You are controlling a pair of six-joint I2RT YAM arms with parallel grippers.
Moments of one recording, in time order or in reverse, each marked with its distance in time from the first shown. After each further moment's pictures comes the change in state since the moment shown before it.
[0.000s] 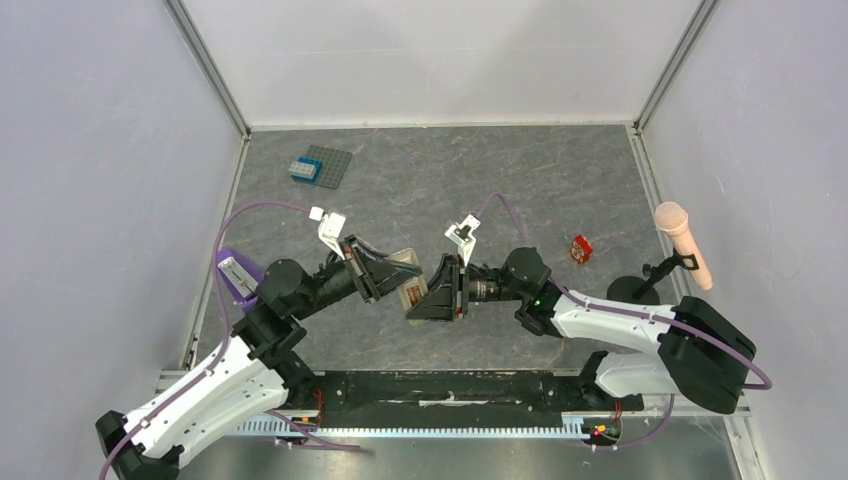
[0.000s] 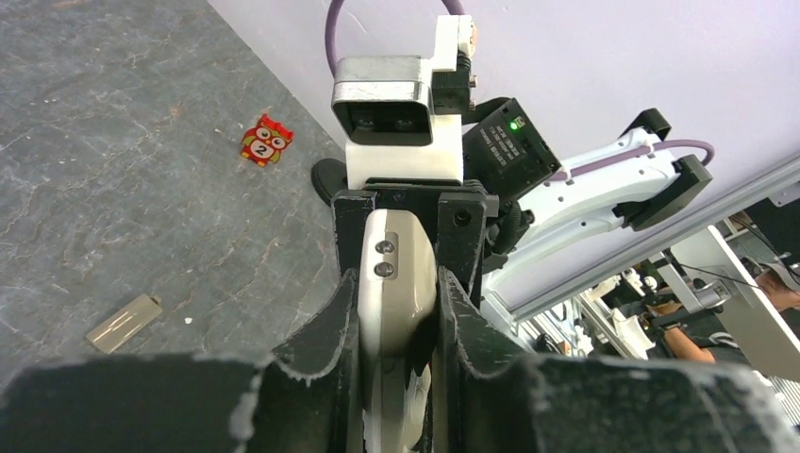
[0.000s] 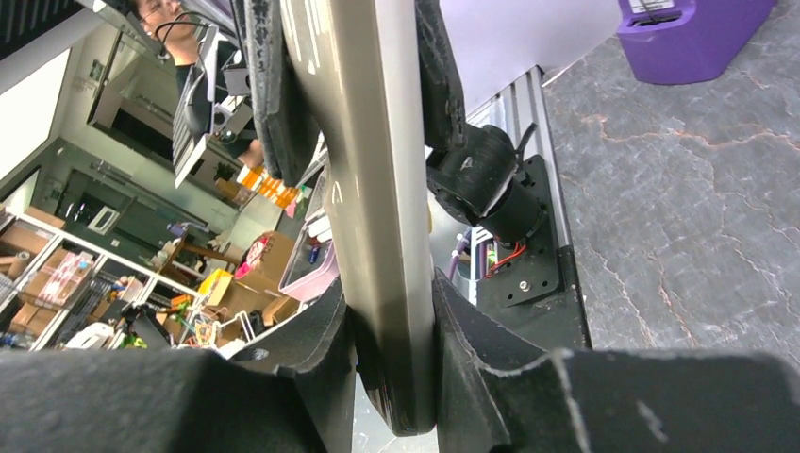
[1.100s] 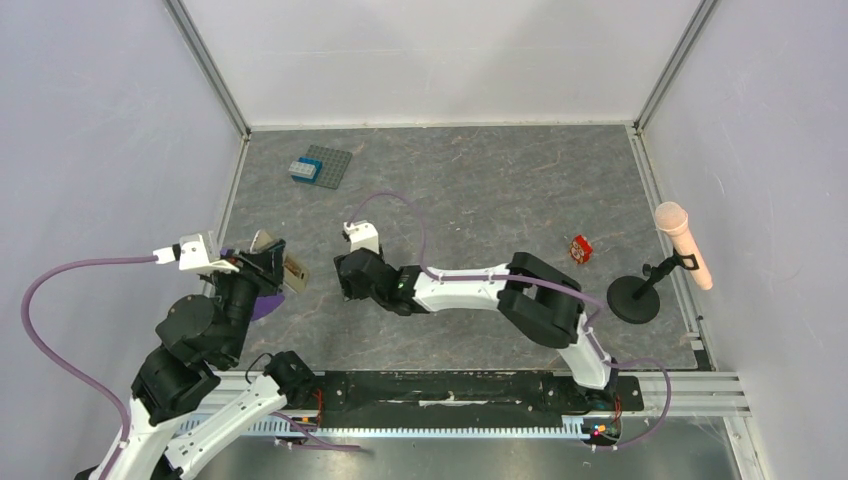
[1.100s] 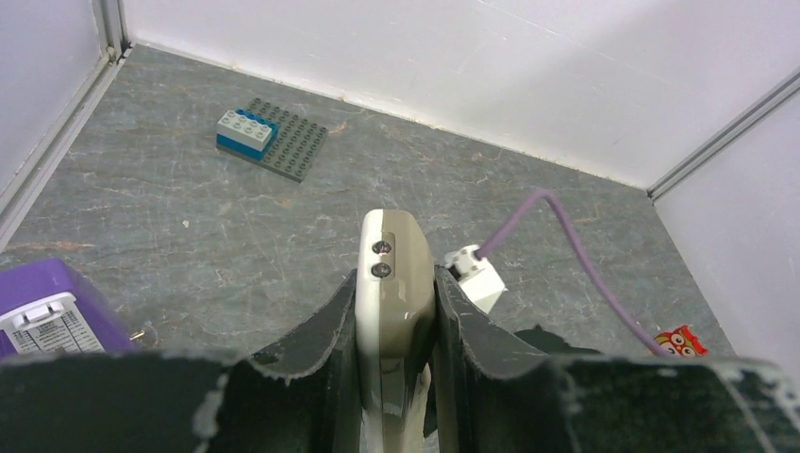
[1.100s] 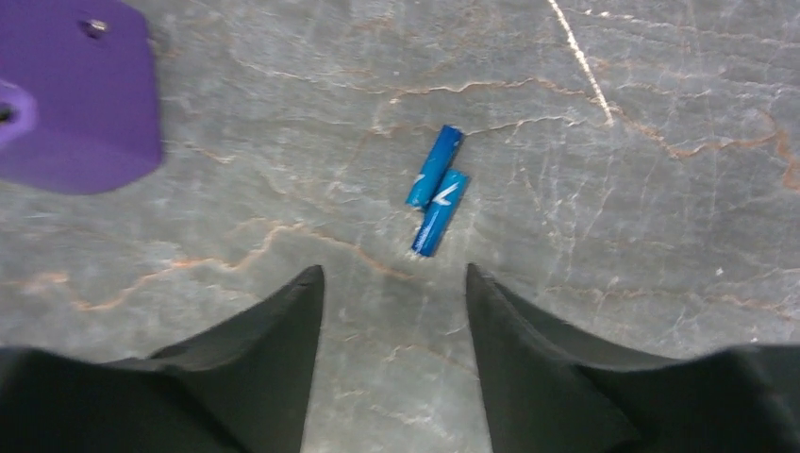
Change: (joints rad) left arm -0.004 -0.307 0.383 -0.818 -1.006 0.386; right arm 0.256 0.813 0.905 -0.855 1.089 -0.281
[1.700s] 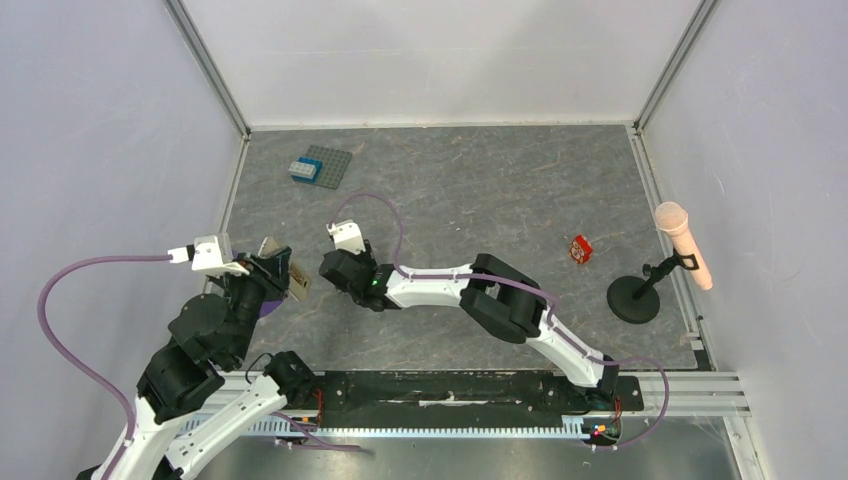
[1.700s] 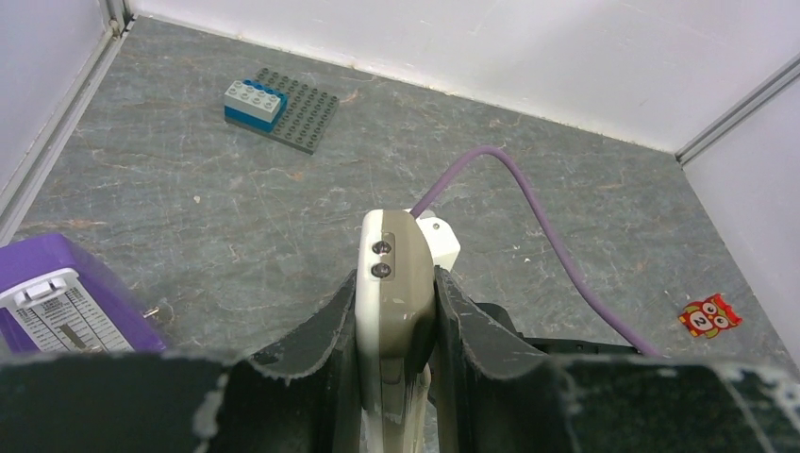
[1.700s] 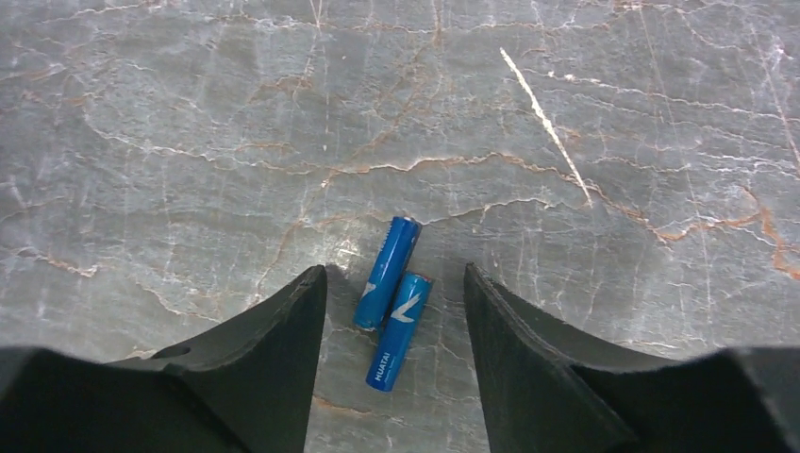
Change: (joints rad) left arm 0.000 -0.013 -0.037 -0.051 0.016 -0.001; right arm 0.002 0.280 0.296 -0.111 0.190 -0.077
